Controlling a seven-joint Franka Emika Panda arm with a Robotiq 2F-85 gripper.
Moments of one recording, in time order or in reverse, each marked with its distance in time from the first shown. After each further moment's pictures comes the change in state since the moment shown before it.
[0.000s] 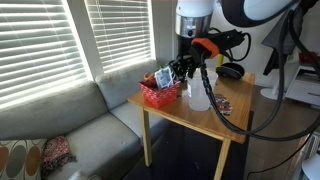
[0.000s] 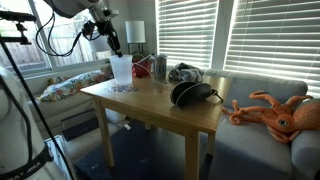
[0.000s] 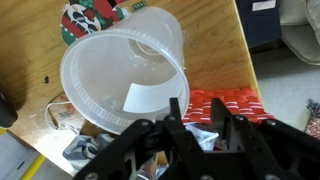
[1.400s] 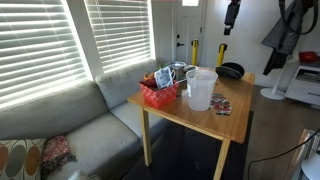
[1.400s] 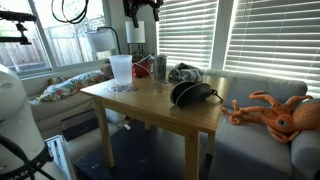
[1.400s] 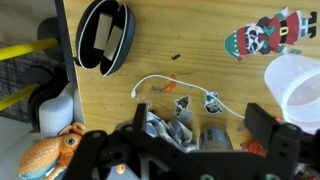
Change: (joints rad) arm 0.071 -0.219 -0.589 0.114 0.039 -0.325 -1.113
